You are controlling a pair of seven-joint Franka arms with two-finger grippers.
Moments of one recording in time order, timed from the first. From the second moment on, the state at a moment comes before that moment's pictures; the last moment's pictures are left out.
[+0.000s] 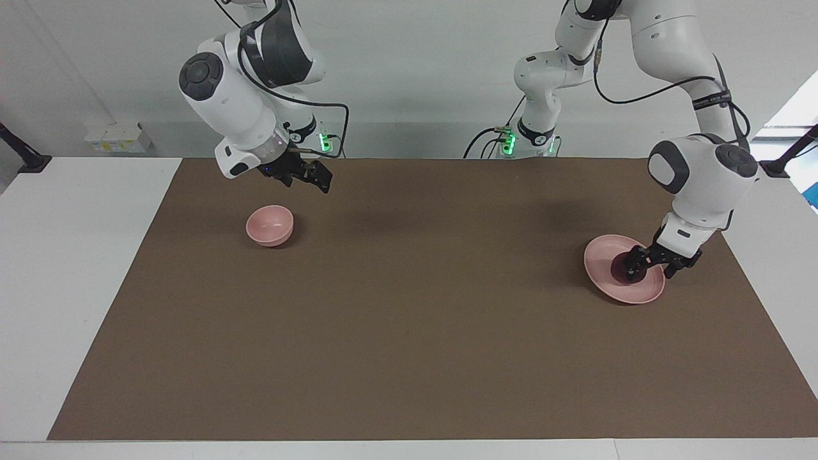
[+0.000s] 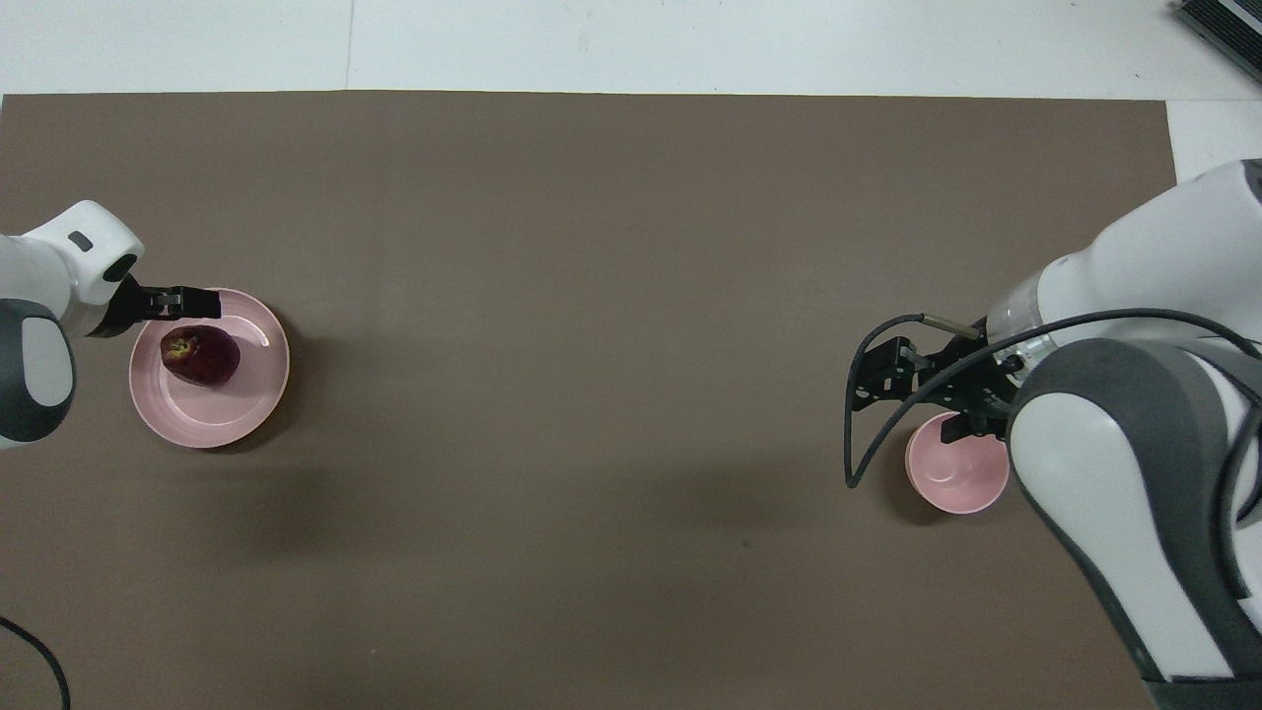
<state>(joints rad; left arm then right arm) 0.17 0.25 -0.06 -1.98 -0.02 2.36 0.14 0.08 0.01 0.08 -1.85 0.26 1.65 0.45</state>
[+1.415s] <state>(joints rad) 0.18 0.21 -0.07 -2.01 -0.02 2.25 0.16 0.16 0.03 0.08 -1.89 0.43 1.72 0.71</state>
